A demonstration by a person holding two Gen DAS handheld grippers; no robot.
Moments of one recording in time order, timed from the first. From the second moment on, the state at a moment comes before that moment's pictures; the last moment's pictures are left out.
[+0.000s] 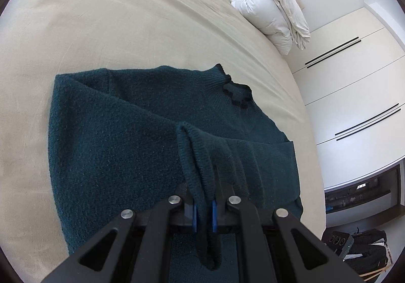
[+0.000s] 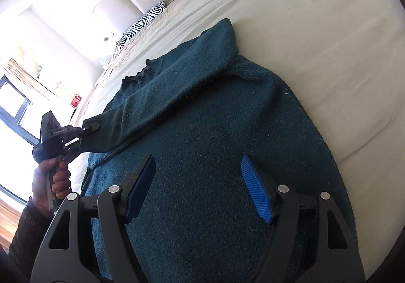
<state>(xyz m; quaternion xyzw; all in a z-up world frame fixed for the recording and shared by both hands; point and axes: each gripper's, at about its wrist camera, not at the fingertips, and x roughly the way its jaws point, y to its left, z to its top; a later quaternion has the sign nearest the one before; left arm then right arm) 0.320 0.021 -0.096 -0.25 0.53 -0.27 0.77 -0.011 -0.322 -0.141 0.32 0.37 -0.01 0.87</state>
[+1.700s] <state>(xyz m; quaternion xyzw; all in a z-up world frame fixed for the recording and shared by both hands) 0.344 0.016 -0.135 -0.29 0.51 -0.31 0.75 0.174 -0.429 -0.136 0.52 0.36 0.05 0.78</state>
